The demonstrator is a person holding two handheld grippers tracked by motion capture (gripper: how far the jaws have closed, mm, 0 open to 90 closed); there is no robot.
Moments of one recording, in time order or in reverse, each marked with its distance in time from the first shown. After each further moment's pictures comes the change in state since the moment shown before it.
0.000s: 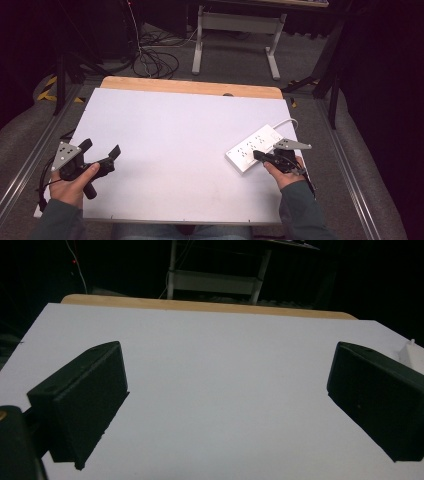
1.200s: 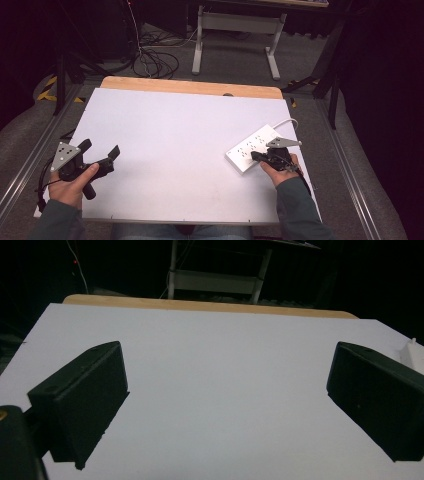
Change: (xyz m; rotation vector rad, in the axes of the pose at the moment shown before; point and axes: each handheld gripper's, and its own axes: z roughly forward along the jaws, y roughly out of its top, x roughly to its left) left arm 0.001 0.000 -0.001 0.002 0.002 0.004; right arm -0.002 0.001 0.017 0.097 -0.042 -0.061
